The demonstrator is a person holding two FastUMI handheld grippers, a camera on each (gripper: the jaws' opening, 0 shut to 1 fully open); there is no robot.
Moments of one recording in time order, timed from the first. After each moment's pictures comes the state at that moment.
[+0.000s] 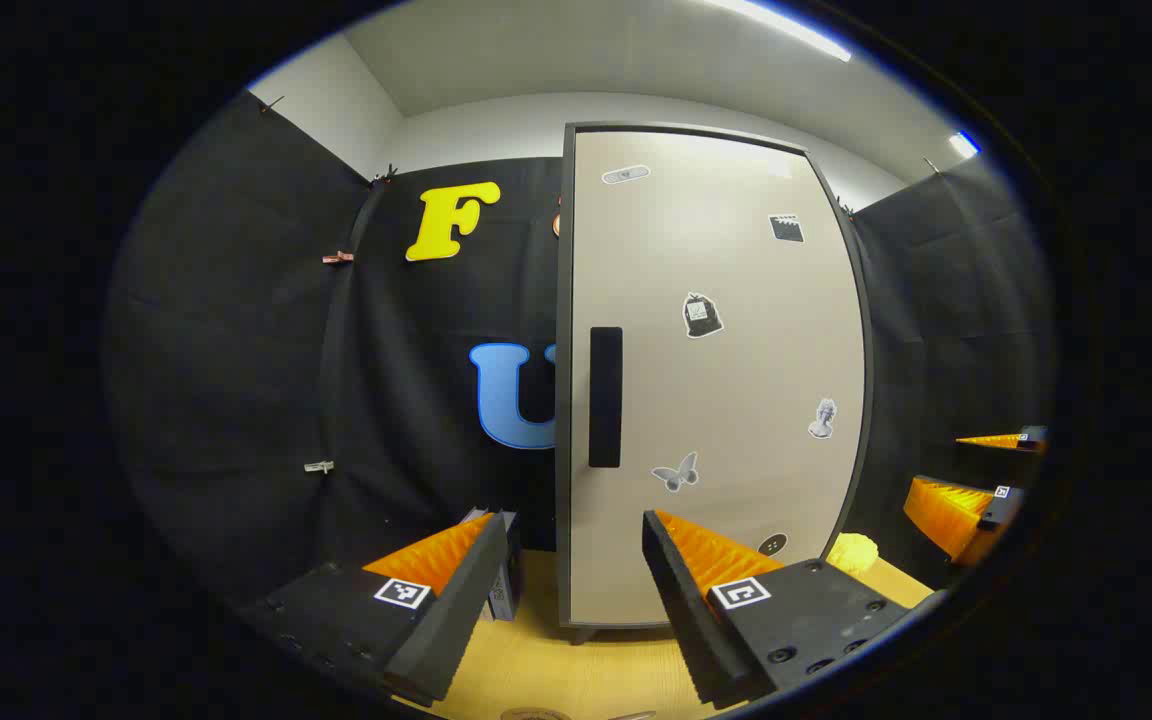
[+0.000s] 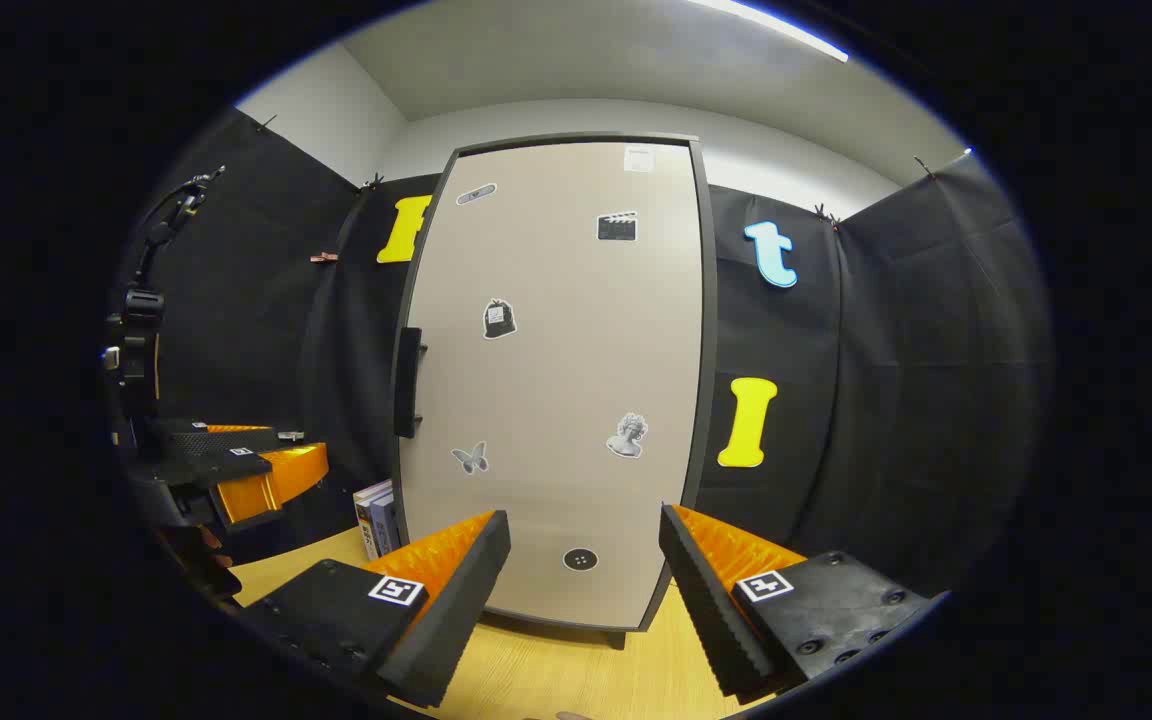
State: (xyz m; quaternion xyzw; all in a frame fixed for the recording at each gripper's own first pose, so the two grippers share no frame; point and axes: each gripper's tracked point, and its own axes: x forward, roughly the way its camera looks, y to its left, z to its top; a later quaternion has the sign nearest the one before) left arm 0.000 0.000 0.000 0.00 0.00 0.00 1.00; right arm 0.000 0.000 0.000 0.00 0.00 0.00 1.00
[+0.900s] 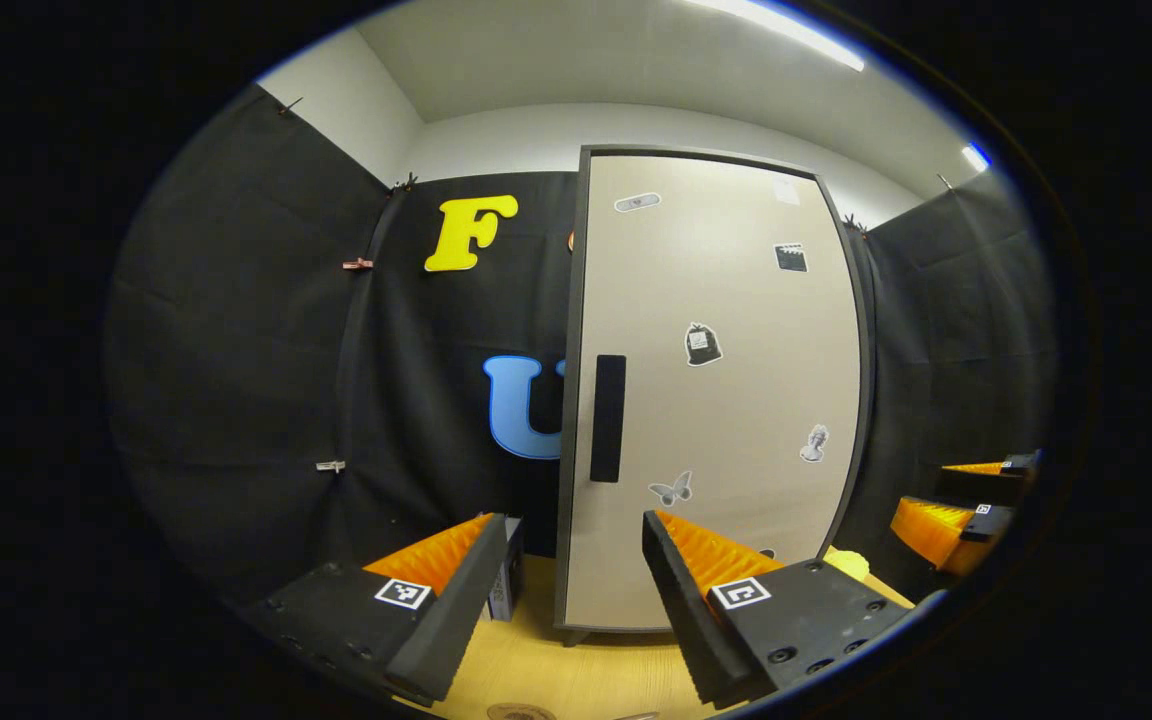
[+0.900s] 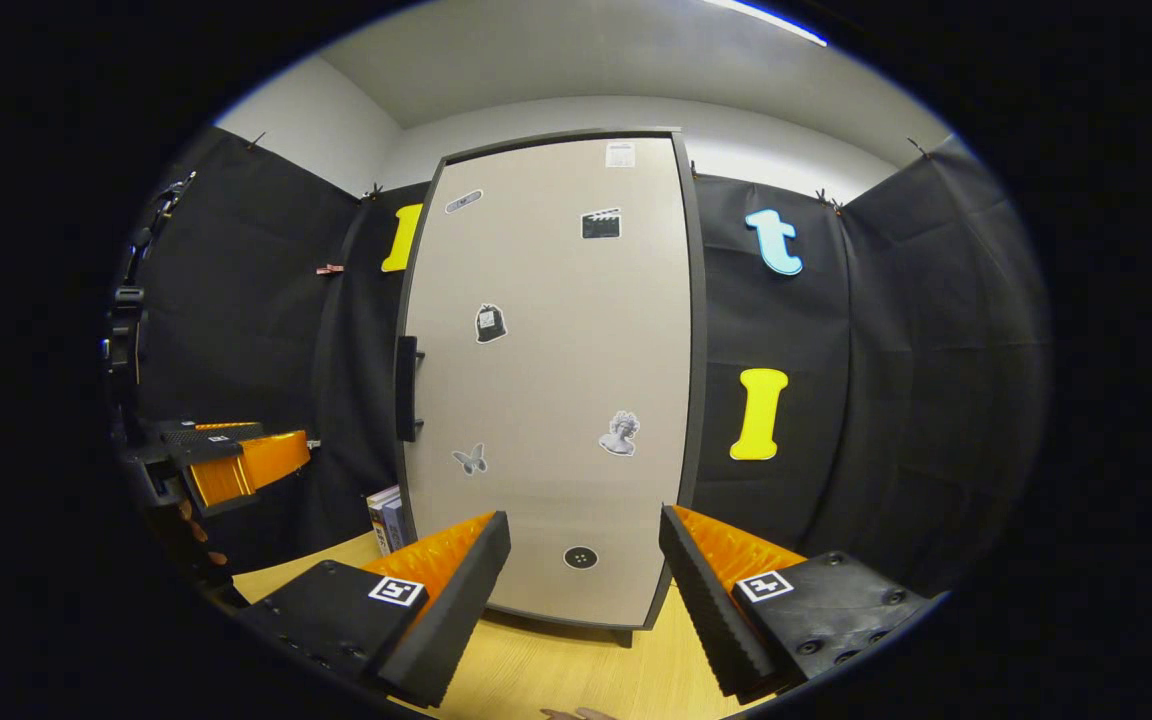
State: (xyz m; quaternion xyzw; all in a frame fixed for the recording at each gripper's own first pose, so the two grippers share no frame) left arm -0.027 -0.005 0.013 -0.03 -0.01 0.02 1.00; right arm -0.003 -0.011 0.001 0.02 0.01 0.03 1.00
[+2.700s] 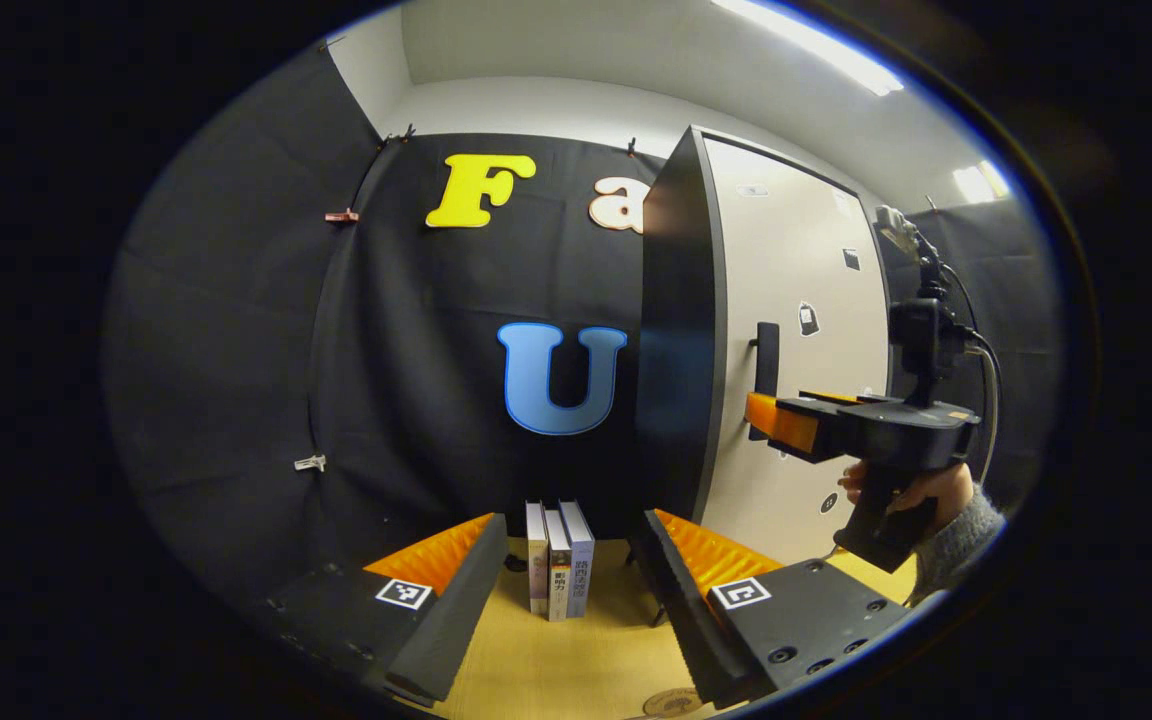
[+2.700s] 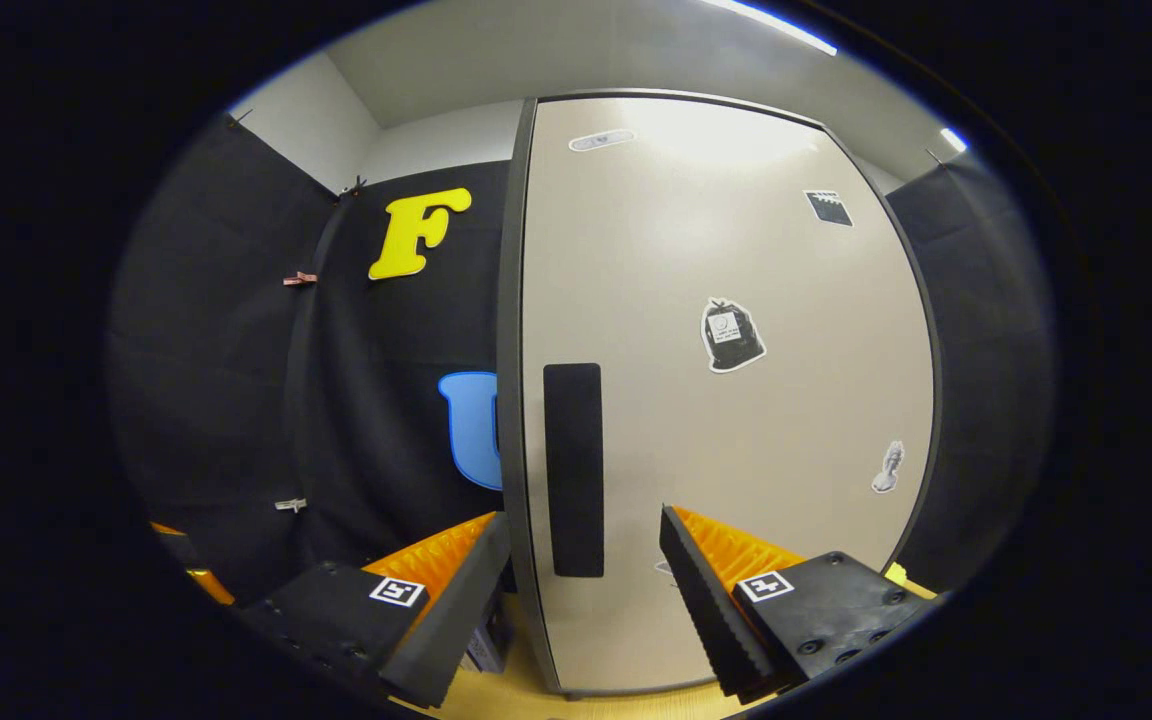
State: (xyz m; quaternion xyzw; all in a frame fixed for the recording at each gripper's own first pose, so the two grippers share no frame) left arm 0.024 0.208 -0.033 -0.03 0.03 -0.10 0.99; right arm 0.189 0.210 0.028 0.06 -0.02 -0.04 1.00
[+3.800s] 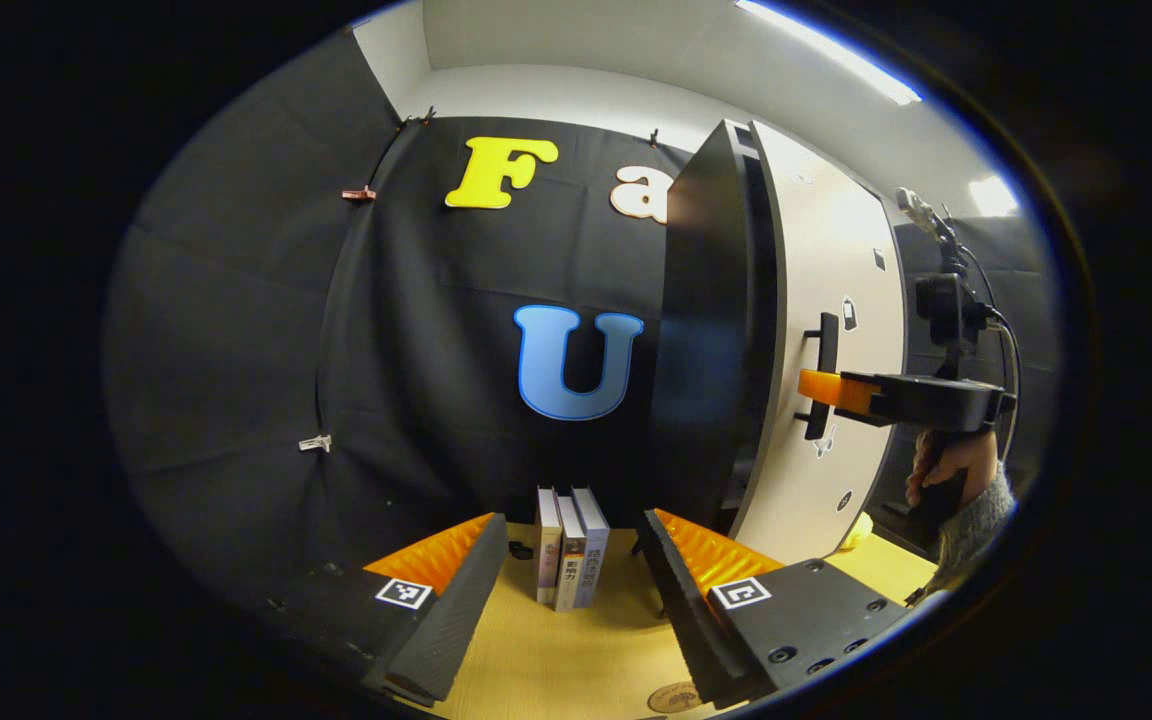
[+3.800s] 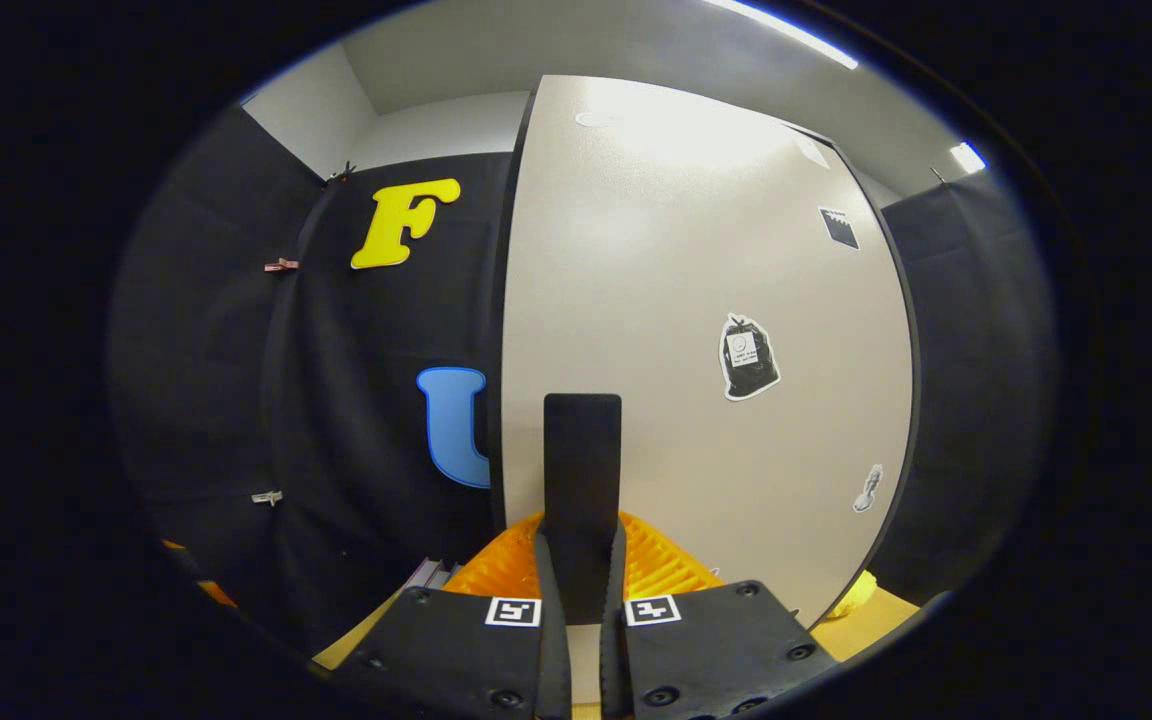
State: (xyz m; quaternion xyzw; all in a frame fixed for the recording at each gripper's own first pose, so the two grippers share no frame) left arm 0.051 0.229 -0.038 -0.05 0.04 -0.10 0.99; right arm 0.173 0.212 0.044 0.03 0.00 -0.06 1.00
